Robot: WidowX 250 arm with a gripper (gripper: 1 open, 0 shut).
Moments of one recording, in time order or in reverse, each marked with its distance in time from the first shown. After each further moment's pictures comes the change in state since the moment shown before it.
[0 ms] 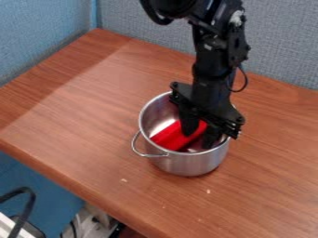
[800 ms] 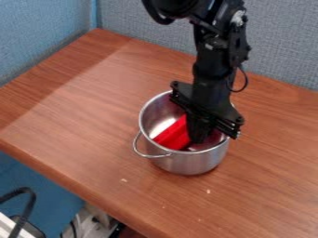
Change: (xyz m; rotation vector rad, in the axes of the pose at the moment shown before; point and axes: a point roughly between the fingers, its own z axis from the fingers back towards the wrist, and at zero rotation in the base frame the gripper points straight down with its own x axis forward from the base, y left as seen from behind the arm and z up) arm 0.000 0.001 0.001 0.011 0.005 -0.013
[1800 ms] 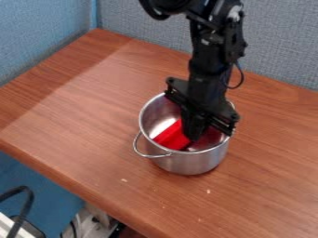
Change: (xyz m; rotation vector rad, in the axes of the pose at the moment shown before) arm -0.004 0.006 0.008 0.013 0.006 -0.001
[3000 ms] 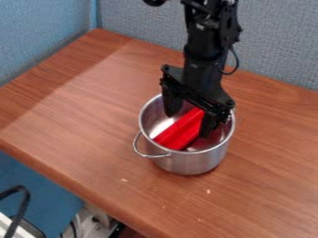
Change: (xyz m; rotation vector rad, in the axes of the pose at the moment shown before) arm 0.005 0.011 0.007 0.010 0.002 0.016
